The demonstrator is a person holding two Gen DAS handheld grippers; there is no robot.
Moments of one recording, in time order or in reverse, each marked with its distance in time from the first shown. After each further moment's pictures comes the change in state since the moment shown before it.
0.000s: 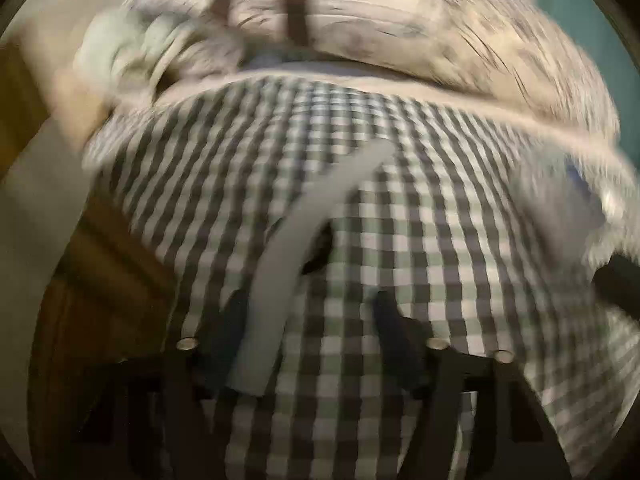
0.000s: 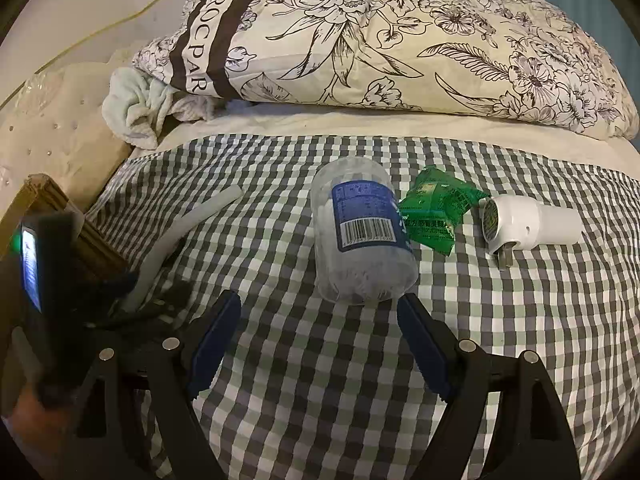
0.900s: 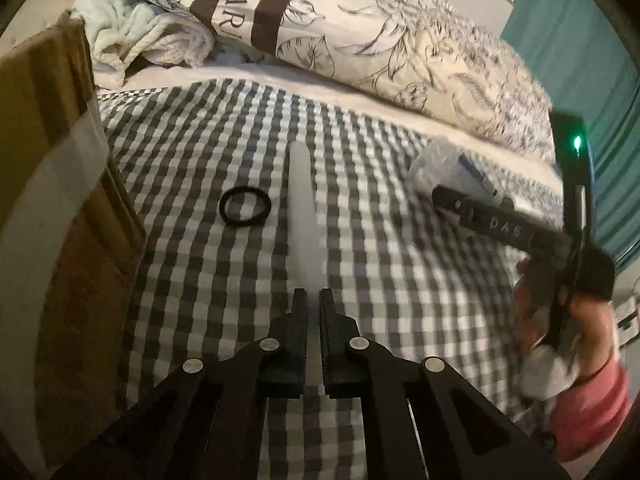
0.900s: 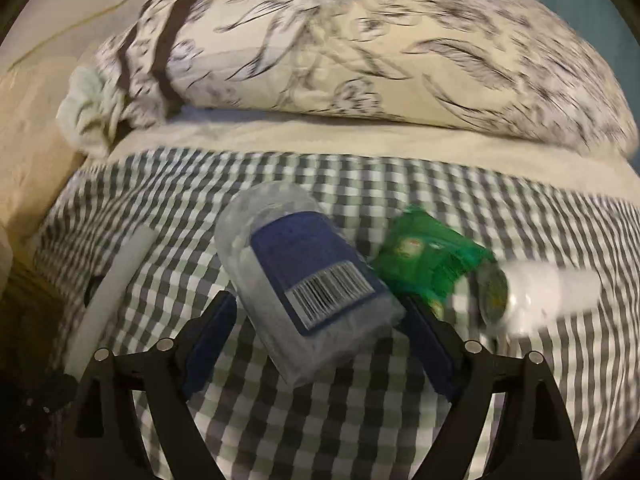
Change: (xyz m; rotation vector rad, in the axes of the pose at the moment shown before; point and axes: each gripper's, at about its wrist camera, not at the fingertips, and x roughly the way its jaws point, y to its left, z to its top) left arm -0.036 -0.009 -0.016 -0.025 0.026 -0.241; right arm 0.066 -0.019 0.041 -0.047 0.009 -0.094
